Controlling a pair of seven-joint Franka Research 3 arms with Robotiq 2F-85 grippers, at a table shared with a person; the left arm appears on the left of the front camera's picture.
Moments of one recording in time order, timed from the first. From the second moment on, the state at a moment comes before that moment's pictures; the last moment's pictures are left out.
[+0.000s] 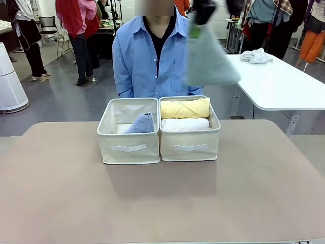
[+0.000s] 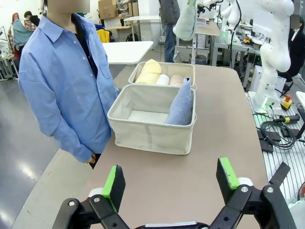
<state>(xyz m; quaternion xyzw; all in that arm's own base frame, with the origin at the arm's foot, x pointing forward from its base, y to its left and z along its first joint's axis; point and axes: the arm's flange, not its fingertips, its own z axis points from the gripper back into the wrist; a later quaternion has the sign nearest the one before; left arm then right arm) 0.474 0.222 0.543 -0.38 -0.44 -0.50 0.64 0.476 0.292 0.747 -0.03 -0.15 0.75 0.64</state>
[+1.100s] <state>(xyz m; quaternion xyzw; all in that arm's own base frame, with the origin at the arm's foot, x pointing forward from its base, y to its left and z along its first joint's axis) 0.474 0.223 0.542 -0.38 -0.44 -0.50 0.64 0.531 0.394 0.716 0.03 -0.21 0.72 0.66</state>
